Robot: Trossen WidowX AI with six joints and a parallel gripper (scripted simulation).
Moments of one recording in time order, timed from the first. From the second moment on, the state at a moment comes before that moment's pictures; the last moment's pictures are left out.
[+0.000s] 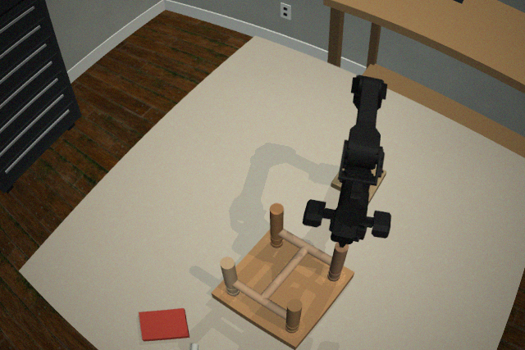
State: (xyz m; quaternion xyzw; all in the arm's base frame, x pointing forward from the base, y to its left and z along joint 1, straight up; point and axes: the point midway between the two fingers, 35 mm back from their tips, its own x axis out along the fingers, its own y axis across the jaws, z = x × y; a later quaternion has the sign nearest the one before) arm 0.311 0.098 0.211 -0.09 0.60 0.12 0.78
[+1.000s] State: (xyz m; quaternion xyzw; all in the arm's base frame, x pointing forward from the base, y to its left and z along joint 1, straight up) arm 0.311 0.099 0.207 -0.09 0.58 0.12 0.80
